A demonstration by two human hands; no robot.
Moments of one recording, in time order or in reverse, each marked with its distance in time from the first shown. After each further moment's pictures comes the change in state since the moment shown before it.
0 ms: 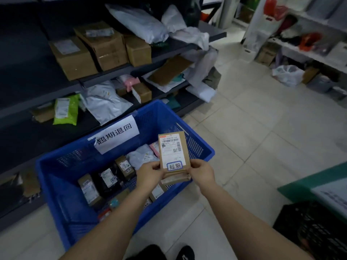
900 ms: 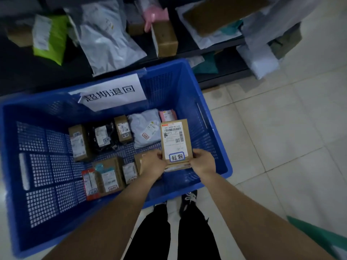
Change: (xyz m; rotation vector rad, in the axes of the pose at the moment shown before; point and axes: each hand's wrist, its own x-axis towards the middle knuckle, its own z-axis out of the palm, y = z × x) left_hand 0.228 -0.053 0.111 0.111 0.102 -0.432; right_hand 0.277 0.024 0.039 -0.491 -0.368 0.033
